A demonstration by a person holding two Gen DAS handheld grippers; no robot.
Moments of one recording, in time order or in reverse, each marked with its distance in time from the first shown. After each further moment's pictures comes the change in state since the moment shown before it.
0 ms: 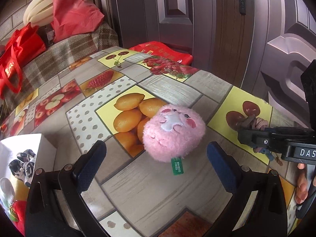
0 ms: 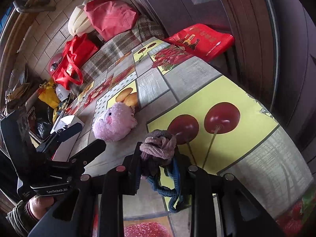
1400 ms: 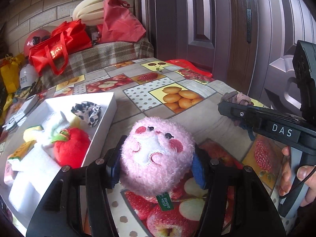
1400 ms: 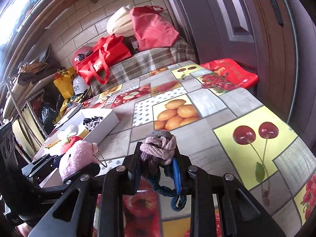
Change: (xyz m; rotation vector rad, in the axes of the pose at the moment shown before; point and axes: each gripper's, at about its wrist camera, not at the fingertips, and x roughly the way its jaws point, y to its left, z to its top) left arm -0.127 0.044 -0.104 -0.168 -0.180 0.140; right arm -0.010 0.110 -0.041 -0.265 -0.190 -0.003
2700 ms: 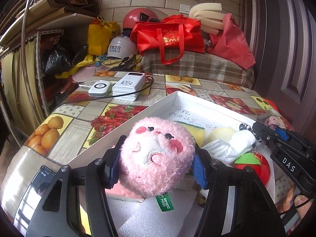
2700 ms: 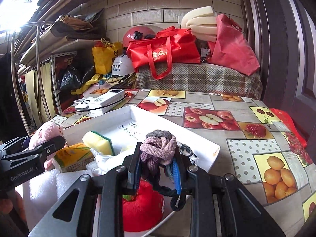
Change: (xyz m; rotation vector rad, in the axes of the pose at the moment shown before) left arm -0.034 0.227 -0.029 -0.405 -0.064 0.424; right arm 0.131 0.195 0.020 -0.394 -0.035 0.091
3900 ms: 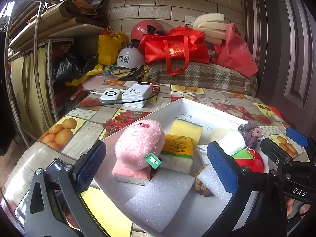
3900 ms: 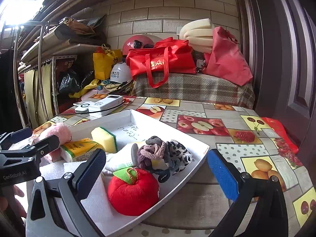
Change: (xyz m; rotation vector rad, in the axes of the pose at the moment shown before) left arm -0.035 -0.008 -0.014 -0.012 -0.090 0.058; right arm -0.039 0.000 -0.013 -0.040 -0.076 -0.036
